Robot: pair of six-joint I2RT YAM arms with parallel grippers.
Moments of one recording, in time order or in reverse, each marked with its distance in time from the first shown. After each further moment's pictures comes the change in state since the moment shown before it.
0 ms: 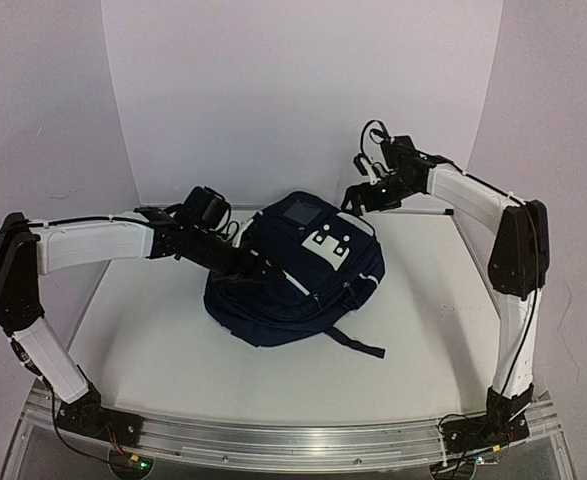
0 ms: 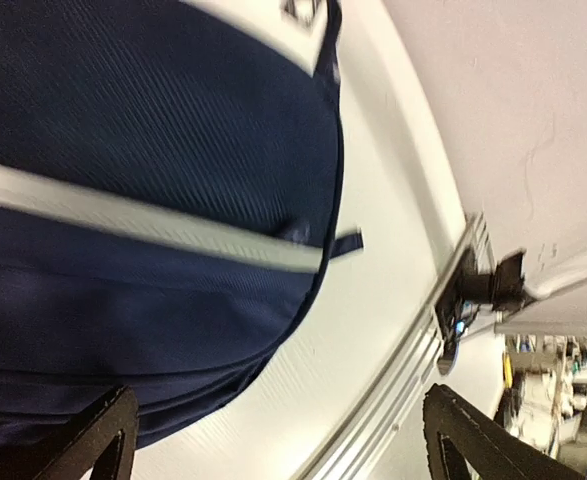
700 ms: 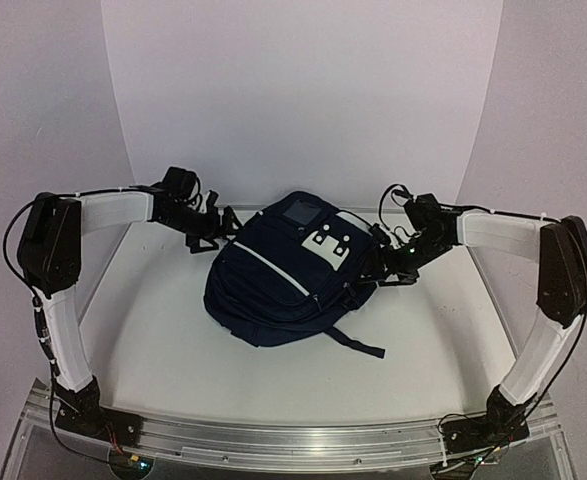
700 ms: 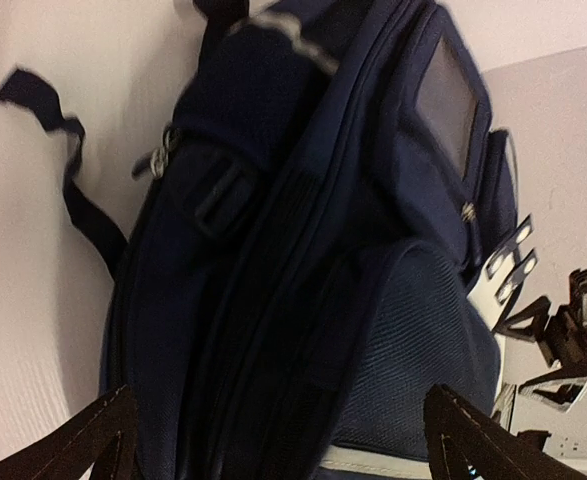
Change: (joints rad) left arm 0.350 0.283 0.254 -0.027 -0.040 -0.003; right arm -0.022 -0.364 -0.730 0.042 -0.424 0.134
